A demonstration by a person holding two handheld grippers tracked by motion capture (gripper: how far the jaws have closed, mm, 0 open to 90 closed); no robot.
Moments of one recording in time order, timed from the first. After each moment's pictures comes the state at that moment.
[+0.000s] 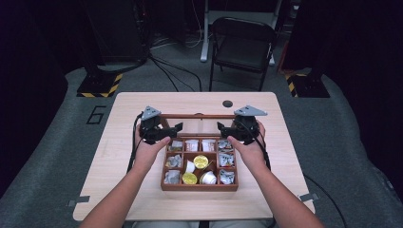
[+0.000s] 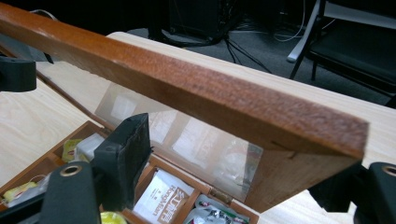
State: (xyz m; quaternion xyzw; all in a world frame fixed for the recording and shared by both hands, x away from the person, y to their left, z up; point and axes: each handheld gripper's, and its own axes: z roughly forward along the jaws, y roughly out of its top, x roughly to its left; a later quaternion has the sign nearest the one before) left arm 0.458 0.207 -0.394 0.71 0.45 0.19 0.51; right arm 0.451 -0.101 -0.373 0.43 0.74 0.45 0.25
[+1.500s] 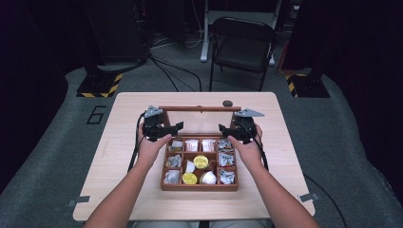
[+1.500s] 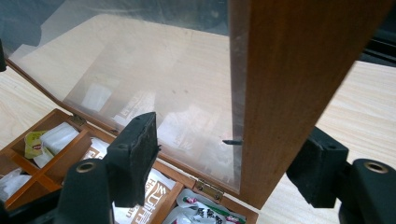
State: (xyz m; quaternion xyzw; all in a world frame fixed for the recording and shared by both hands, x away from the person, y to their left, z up) left arm 0.482 0.208 -0.418 0.71 0.45 0.18 0.50; right arm 0.481 -0.109 -0.416 0.46 0.74 0.44 0.22
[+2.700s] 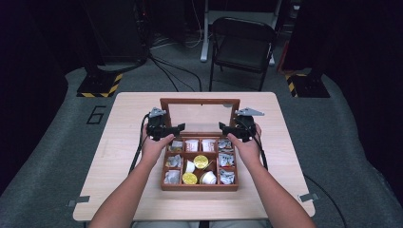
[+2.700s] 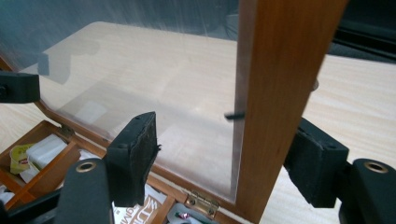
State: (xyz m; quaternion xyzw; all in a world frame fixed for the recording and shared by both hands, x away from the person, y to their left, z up) left arm 0.504 0.207 -0.445 0.73 0.46 0.16 0.49; right arm 0.494 -0.112 -0.427 0.47 0.73 0.45 0.21
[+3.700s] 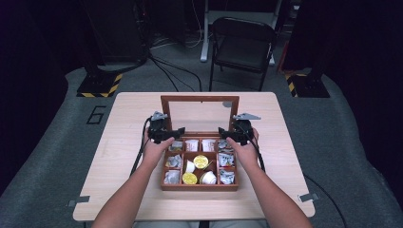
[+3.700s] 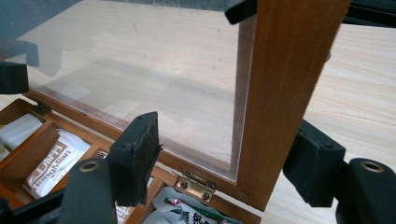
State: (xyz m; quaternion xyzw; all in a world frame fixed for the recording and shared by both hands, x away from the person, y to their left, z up) left arm 0.508 0.206 -0.467 0.73 0.47 0.15 0.47; right arm 0.502 -0.110 -0.456 0.48 0.73 0.44 0.20
